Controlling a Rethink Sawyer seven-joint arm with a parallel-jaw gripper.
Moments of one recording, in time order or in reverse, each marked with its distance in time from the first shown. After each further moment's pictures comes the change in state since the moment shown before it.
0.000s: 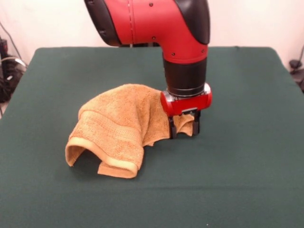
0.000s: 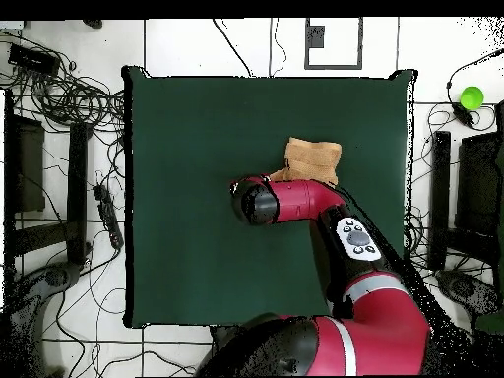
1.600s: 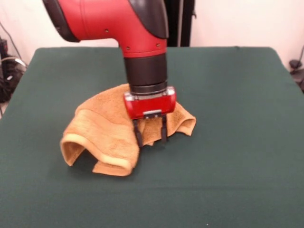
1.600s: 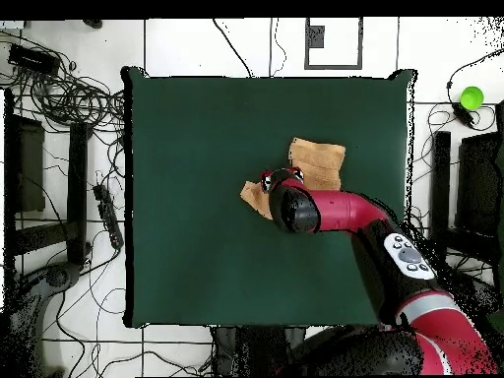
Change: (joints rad) arm -0.195 -0.013 0.077 0.055 -0.081 -0.218 0.000
